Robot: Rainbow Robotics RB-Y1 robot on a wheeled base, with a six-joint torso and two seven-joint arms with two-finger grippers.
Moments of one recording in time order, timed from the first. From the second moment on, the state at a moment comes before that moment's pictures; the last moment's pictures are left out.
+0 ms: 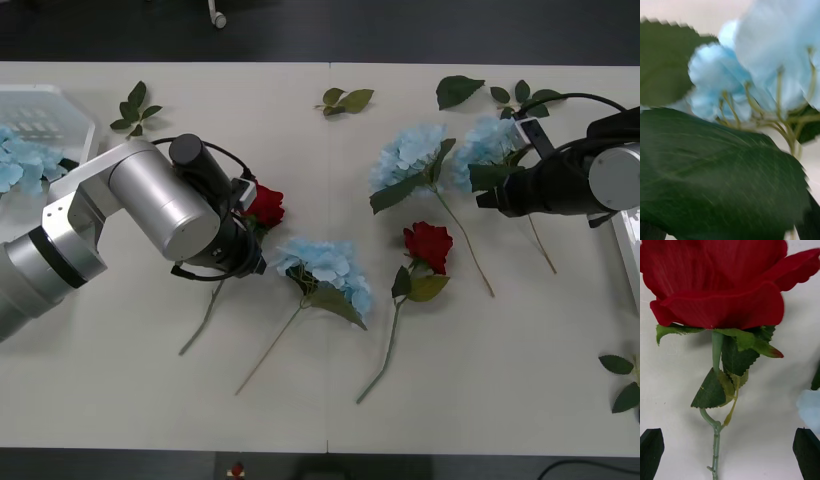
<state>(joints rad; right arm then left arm) -0.68 -0.94 0.65 -1.28 -1.17 0.76 1.61 -0.71 0.65 -0.75 -1.58 0.72 1.31 -1.12</state>
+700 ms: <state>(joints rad) -0.73 -0.88 0.72 -1.11 -1.12 0.71 1.61 -0.72 0.61 -0.78 -1.48 0.69 1.28 -1.20</state>
